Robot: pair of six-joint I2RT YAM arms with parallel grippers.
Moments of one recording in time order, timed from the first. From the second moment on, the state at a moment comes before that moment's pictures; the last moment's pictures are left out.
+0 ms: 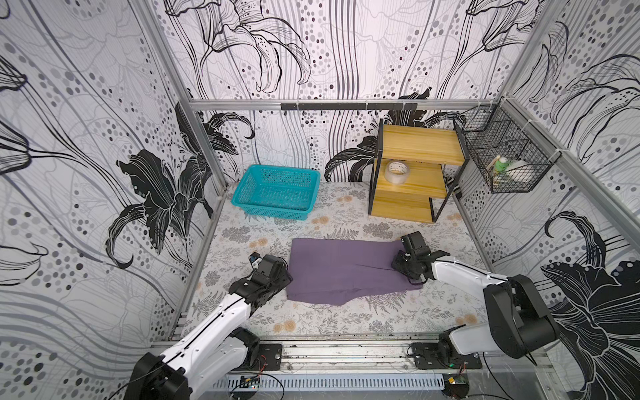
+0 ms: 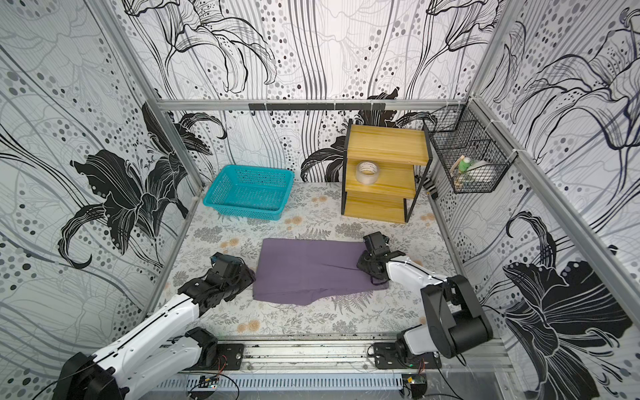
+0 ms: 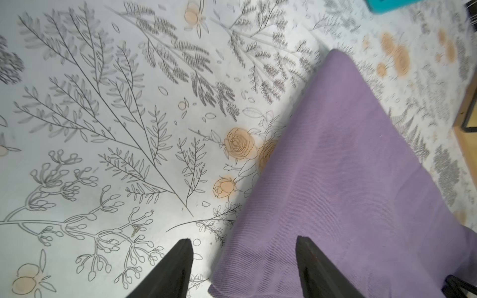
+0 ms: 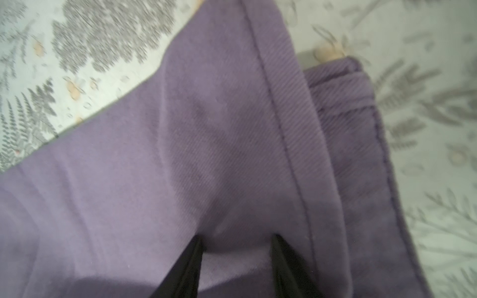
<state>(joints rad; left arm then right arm) -0.44 0.91 0.51 -0.57 -0.18 -1.04 0.35 1.45 0.70 -0.31 0.03 0.79</state>
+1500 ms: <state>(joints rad) -0.24 1.41 0.66 -0.39 -0.14 -0.89 0.37 1.43 0.59 -0.12 -0.21 0.86</state>
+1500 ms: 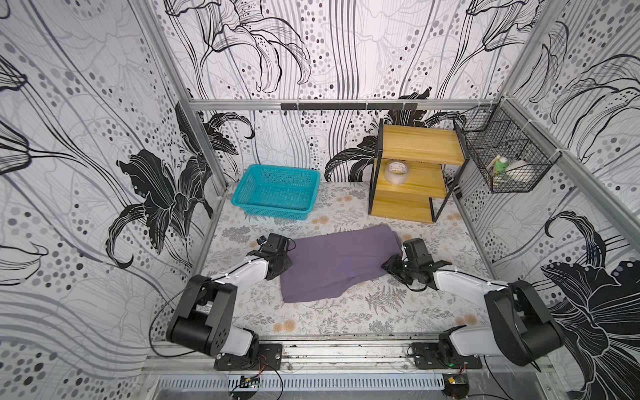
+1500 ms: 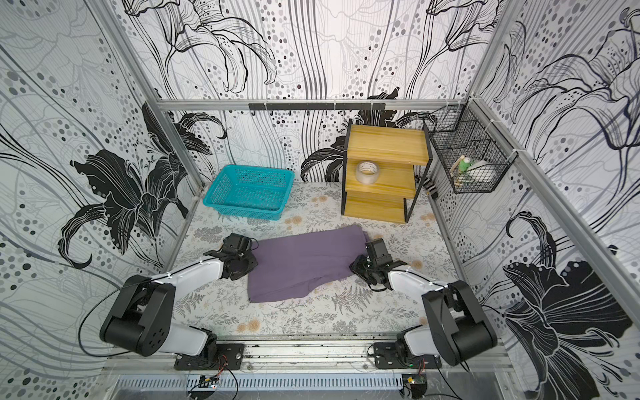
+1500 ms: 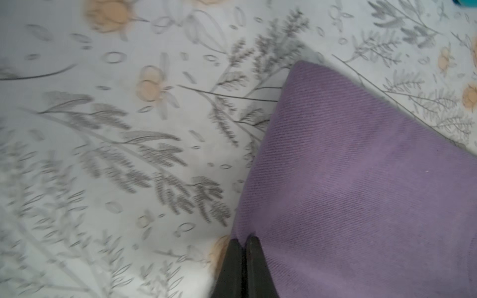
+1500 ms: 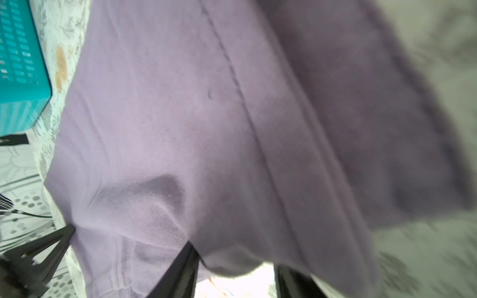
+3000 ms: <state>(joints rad) -0.81 1.12 0.48 -0.62 -0.26 -1.85 1.15 1.37 0.80 -0.12 0.30 0.22</state>
